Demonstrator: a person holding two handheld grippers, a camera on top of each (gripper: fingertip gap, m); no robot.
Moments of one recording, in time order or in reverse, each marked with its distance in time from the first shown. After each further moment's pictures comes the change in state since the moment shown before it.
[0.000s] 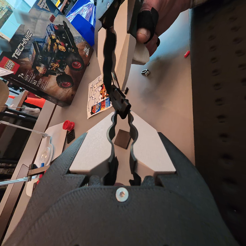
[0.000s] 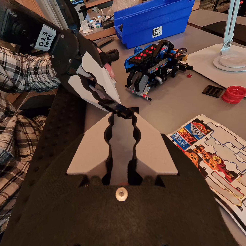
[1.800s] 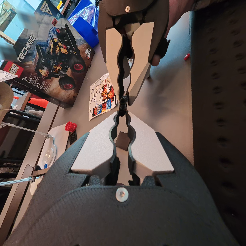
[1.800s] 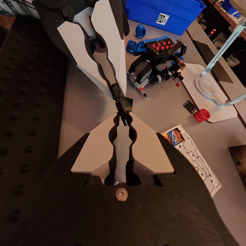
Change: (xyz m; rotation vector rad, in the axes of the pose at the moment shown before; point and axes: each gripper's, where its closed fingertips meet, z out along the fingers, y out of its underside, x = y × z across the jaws) left arm -0.001 -0.005 0.000 -0.003 -0.015 0.014; right arm -0.005 0.020 0.014 -0.196 0.182 -0.450
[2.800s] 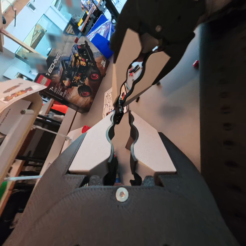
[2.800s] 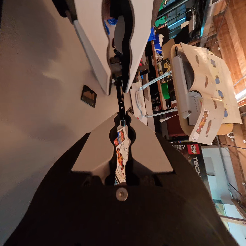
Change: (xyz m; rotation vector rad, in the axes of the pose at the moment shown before) left arm -0.013 -0.015 -0.012 0.045 -0.112 0.063; right arm 0.027 -0.017 -0.005 -0.145 0.470 -0.606
